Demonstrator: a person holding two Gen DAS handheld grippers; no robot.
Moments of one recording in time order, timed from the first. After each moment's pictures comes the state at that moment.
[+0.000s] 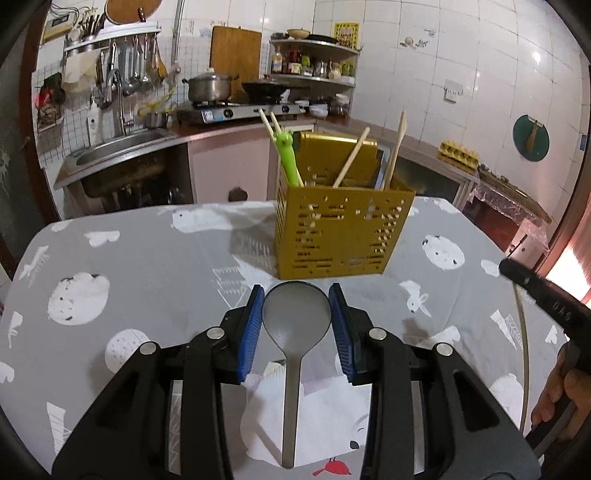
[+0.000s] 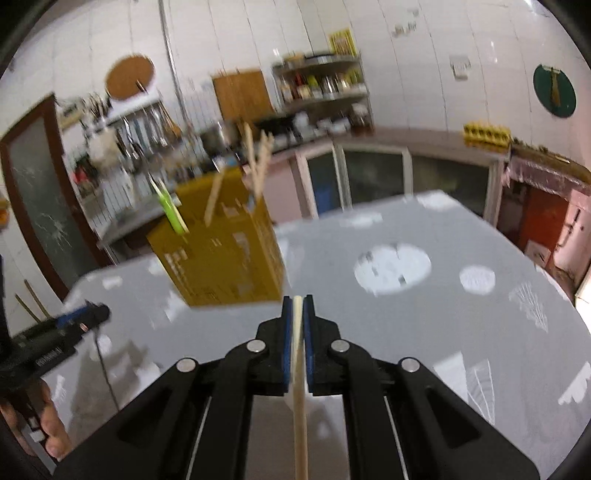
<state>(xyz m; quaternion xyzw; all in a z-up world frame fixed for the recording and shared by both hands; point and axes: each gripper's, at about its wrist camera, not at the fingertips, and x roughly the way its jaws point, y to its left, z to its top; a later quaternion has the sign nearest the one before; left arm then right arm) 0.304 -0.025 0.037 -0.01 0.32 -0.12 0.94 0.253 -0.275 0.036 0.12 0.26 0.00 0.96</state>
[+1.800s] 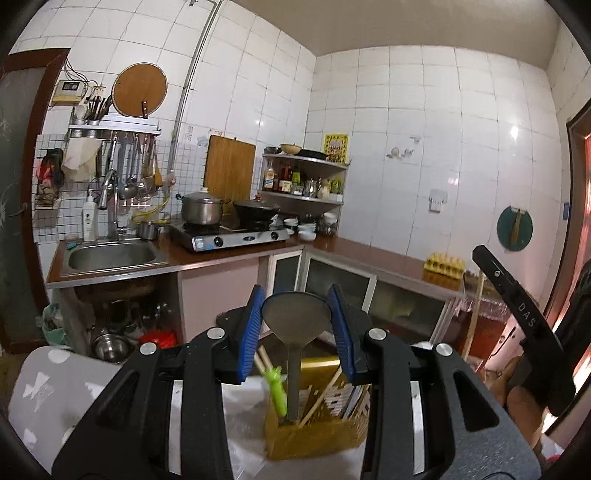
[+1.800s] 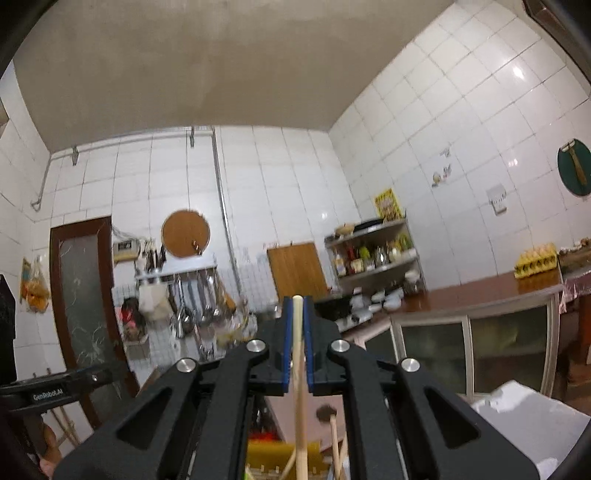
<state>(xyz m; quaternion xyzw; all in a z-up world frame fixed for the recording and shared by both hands) 0.369 -0.023 0.202 -0.06 0.11 -0.15 0.98 0.334 -0.259 0.189 0.14 -0.09 0.06 0.98</state>
